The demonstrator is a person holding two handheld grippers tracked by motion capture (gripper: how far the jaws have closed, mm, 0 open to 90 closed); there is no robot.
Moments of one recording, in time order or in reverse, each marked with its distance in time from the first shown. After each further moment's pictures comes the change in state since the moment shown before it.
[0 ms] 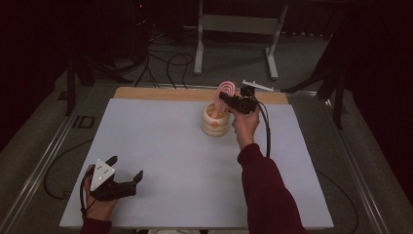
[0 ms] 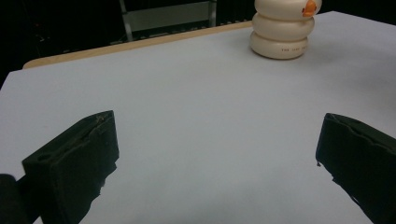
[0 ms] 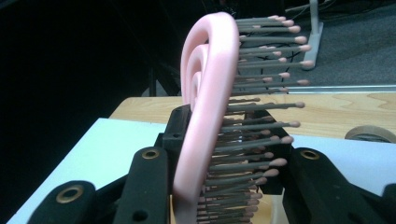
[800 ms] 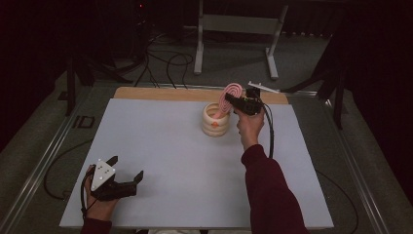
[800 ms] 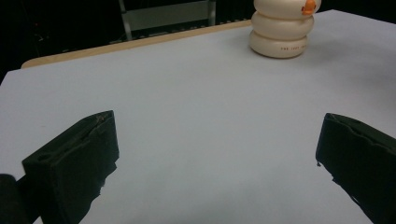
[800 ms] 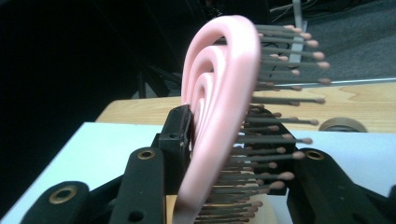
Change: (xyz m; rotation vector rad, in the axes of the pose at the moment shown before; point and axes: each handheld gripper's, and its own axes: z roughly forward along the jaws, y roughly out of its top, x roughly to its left) left arm -0.001 0.000 0.001 0.003 0.001 0.003; right arm -0.015 -0.002 -0.007 -0.004 -0.048 0.017
